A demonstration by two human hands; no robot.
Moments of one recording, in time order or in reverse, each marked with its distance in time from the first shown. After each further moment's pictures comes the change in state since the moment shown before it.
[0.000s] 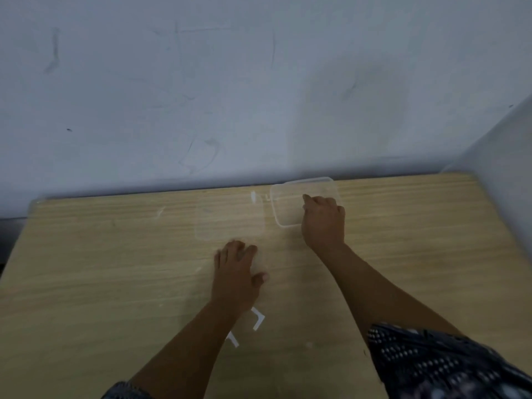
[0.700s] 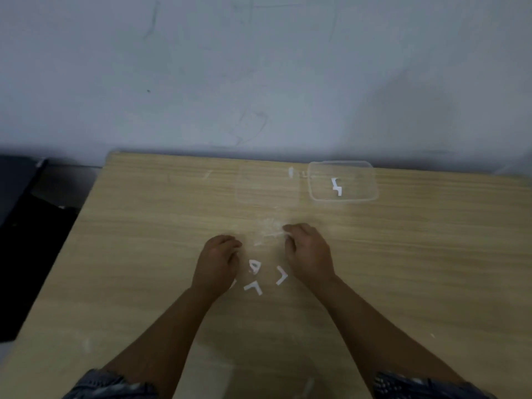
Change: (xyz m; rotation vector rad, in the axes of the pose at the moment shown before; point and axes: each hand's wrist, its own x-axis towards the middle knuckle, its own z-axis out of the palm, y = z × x) left_hand -0.092 -0.058 -0.048 -0.150 0.189 -0.123; right_hand -0.128 -0.060 0.006 0.468 -0.122 -0.235
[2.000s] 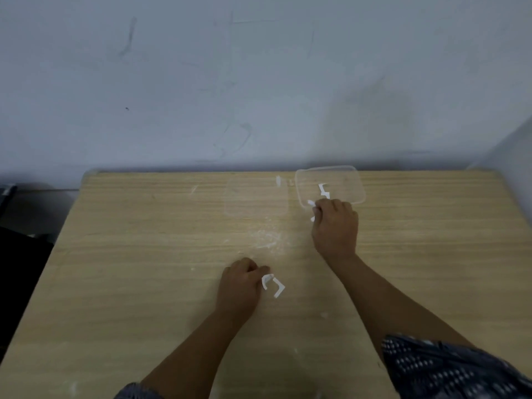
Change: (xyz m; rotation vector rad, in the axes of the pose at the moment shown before) left_hand -0.002 0.025 0.043 0.076 -0.087 0.259; right_hand 0.051 0.035 -0.036 -0.385 0.368 0.119
